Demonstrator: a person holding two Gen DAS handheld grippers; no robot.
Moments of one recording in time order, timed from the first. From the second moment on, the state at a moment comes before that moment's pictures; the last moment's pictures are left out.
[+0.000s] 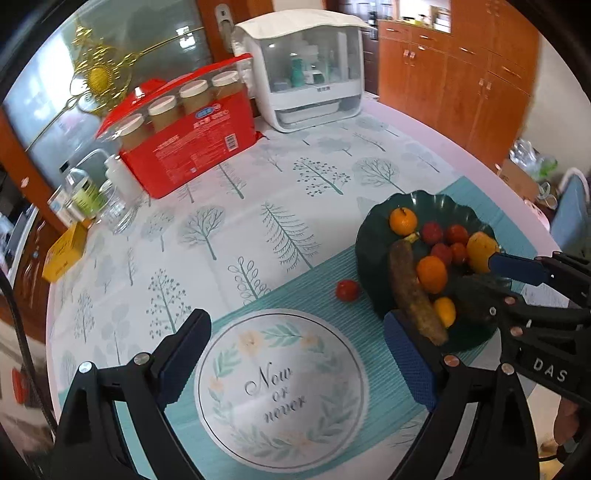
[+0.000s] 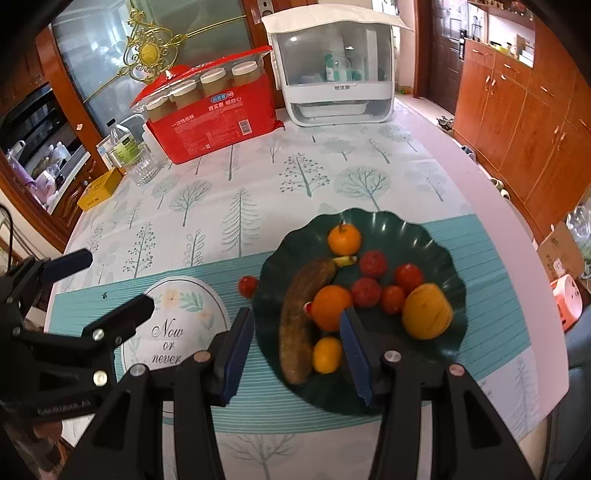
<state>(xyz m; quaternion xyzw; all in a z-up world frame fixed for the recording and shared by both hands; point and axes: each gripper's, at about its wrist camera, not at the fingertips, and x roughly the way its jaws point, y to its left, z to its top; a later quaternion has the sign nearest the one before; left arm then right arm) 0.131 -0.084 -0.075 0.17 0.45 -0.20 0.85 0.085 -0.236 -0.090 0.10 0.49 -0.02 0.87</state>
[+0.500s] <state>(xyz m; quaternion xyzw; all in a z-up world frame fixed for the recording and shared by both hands) 0.188 -0.119 -0.167 0.27 0.44 -0.41 0.75 0.075 -0.212 -0.140 0.13 0.51 -0.05 0.85</state>
